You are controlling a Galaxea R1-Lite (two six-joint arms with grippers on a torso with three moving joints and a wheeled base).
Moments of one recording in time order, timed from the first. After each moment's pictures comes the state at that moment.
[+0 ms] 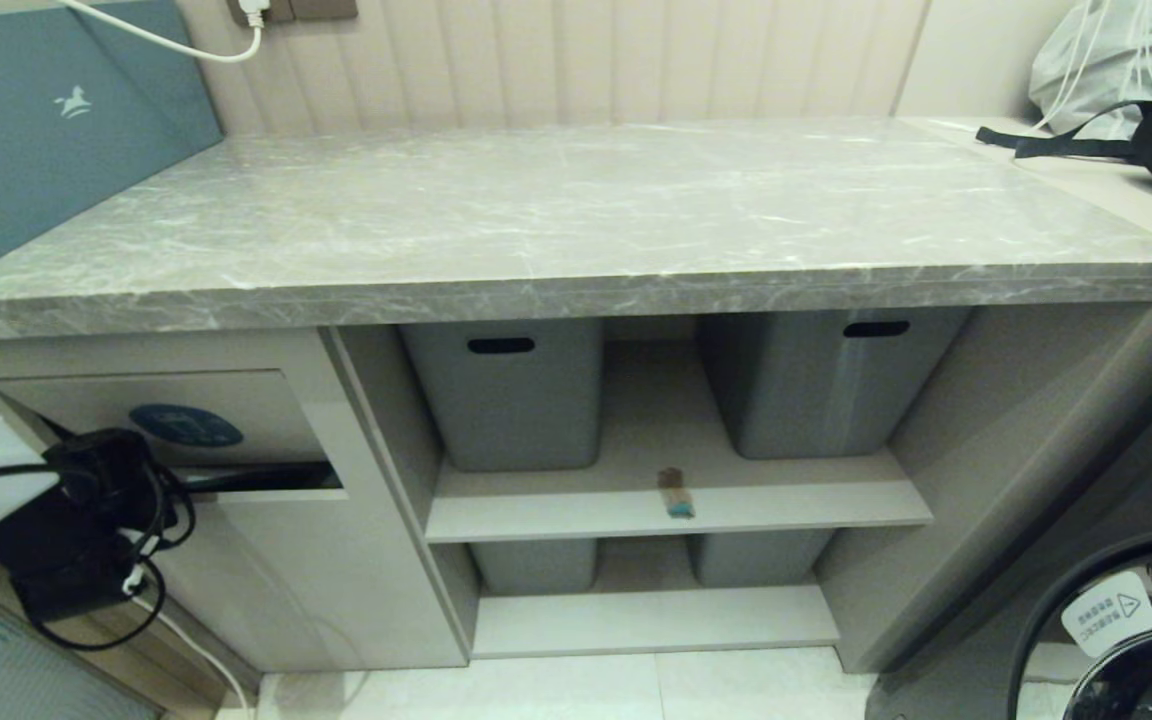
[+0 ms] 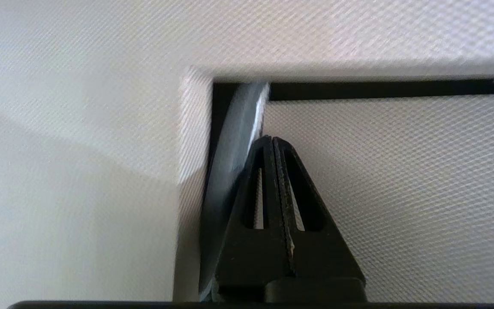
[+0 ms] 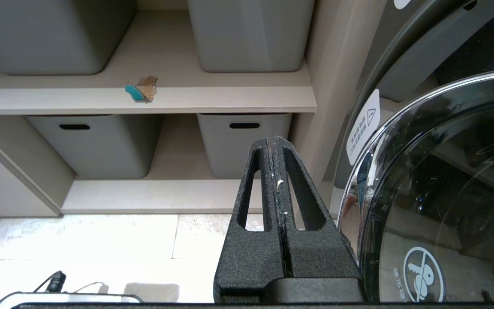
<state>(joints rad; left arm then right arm) 0.34 2.43 -1.06 -1.18 0.32 -1.55 0.00 0.00 0.00 0.00 0.00 -0.01</state>
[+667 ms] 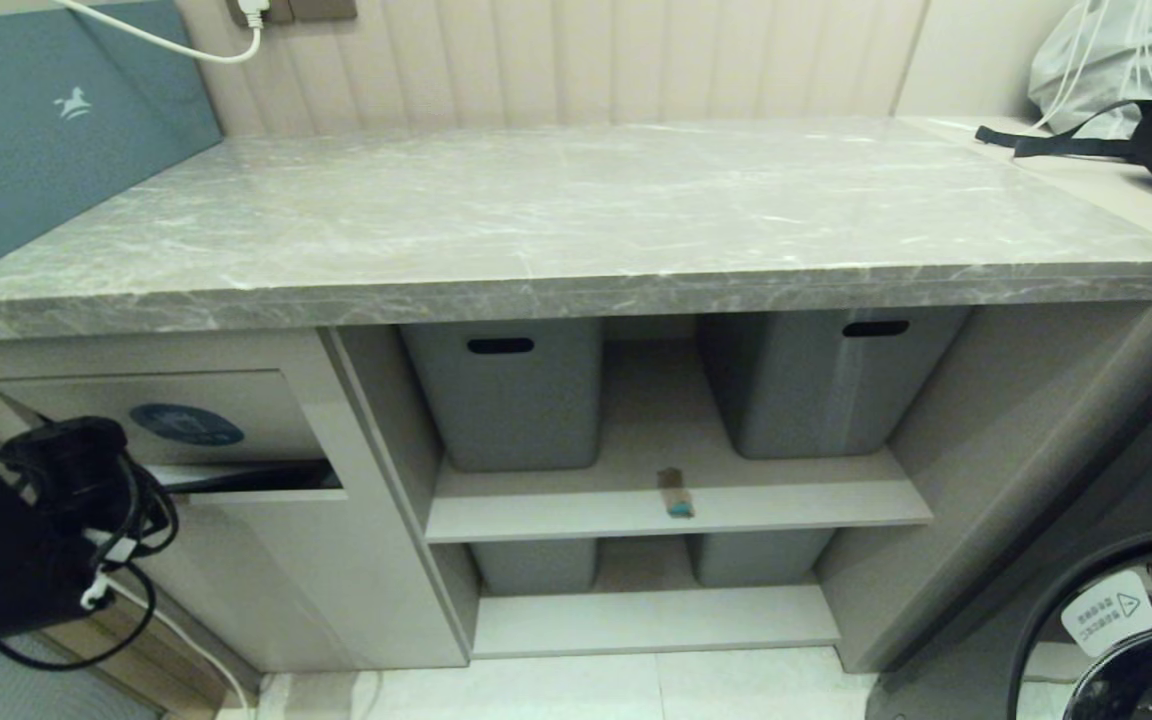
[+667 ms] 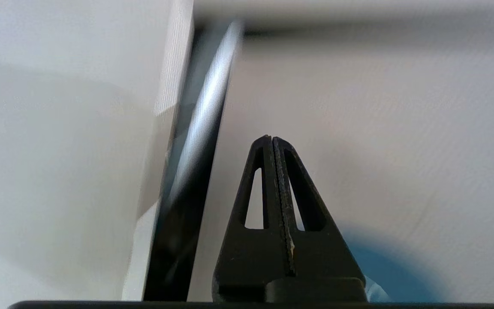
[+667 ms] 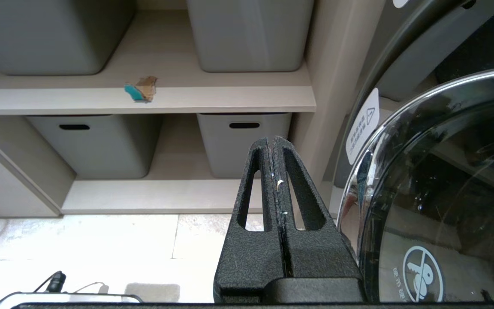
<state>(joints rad) 0.32 2.20 -0.80 -1.17 0.36 -1.68 0.00 0.00 0.00 0.00 0.00 -0.01</state>
